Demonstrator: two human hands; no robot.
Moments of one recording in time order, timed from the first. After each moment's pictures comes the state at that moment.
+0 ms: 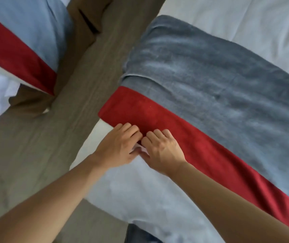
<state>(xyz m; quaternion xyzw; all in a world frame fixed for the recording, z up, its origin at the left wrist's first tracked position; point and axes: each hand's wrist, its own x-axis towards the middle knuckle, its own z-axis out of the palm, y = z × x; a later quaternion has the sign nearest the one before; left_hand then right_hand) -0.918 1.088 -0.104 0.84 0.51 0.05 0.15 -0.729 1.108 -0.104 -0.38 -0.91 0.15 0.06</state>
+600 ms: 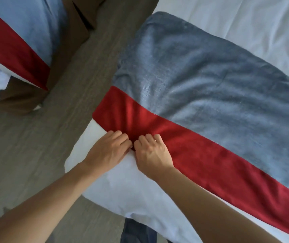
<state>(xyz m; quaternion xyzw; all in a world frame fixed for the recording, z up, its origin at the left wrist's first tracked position) -0.930 1.039 -0.115 0.86 0.49 0.05 0.12 -0.749 1.057 -0.110 -0.42 -0.90 0.13 0.00</state>
